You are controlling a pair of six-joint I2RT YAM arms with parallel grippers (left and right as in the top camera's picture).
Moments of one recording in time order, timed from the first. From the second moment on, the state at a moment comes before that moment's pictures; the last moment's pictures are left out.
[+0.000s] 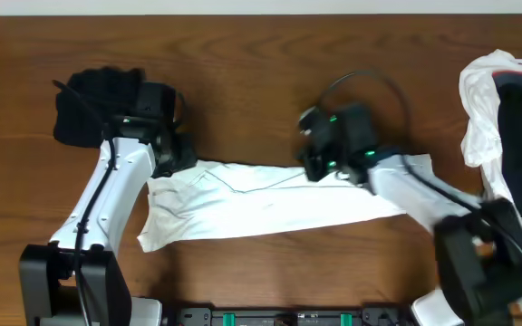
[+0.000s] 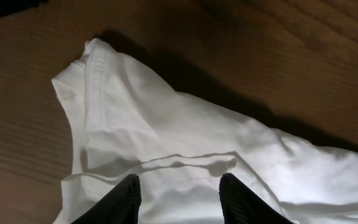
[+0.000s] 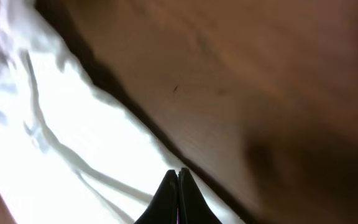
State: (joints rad) left arm -0.11 1.58 1.13 -0.89 0.02 -0.39; right arm 0.42 1.74 0.92 -0.15 -0.44 0.00
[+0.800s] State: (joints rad) left arm -0.11 1.58 1.13 -0.89 0.02 -0.39; right arm 0.50 1.85 0.90 -0.32 -0.69 0.20
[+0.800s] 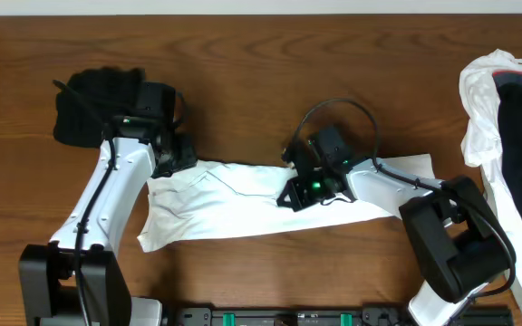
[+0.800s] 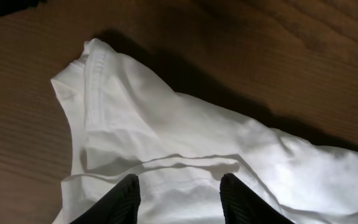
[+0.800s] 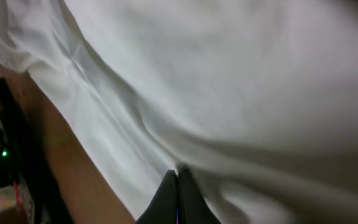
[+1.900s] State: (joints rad) left arm -0.11 1.58 1.13 -0.89 0.02 -0.39; right arm 0.80 1.79 1.08 -0.45 -0.44 -0.04
